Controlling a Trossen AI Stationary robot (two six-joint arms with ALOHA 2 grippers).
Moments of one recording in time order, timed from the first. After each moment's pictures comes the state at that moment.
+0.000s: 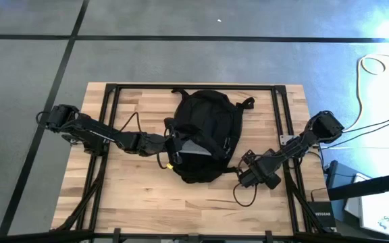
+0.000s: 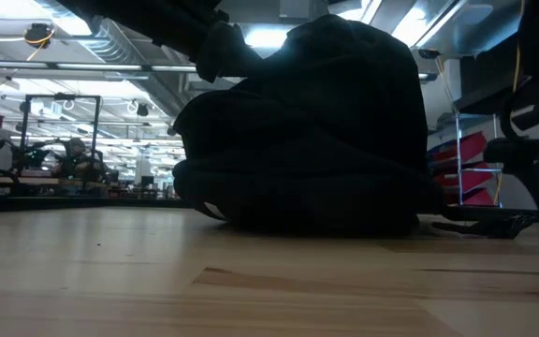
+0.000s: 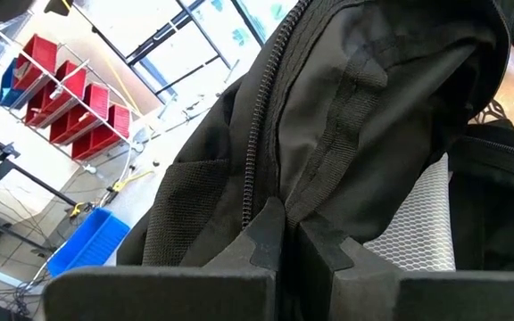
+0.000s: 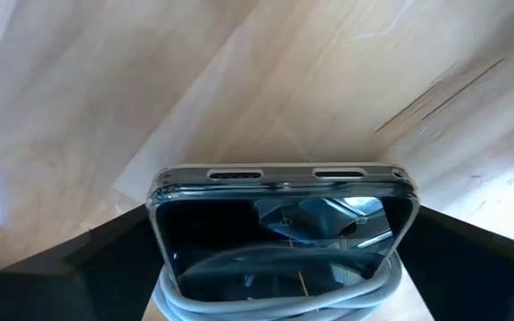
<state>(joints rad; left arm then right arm) -0.18 1.49 0.77 0.45 -0.63 0.44 0.55 1.61 0.78 -0.99 0.04 -0.17</state>
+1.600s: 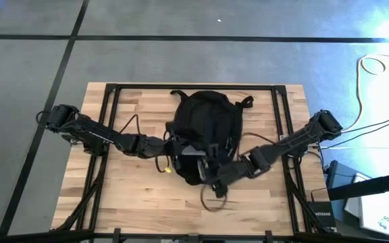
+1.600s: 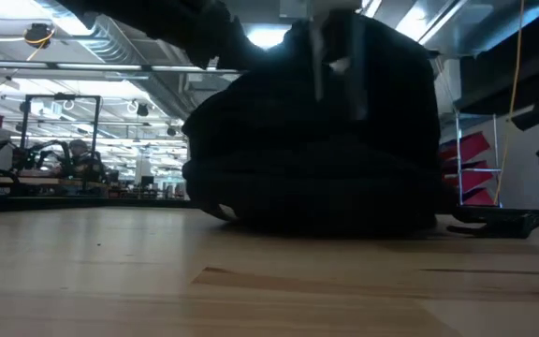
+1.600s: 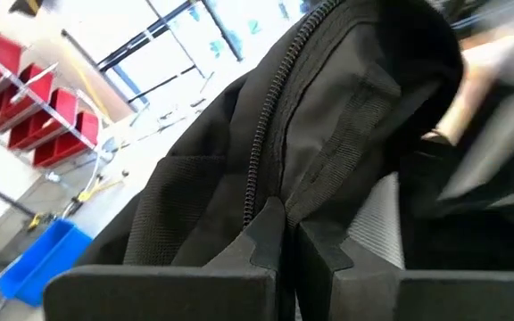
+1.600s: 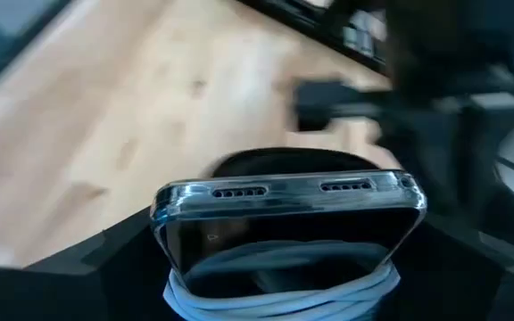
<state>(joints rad) -0.22 1.49 0.77 0.46 -0.57 0.40 0.45 1.61 1.28 -0.38 0.41 -0.10</state>
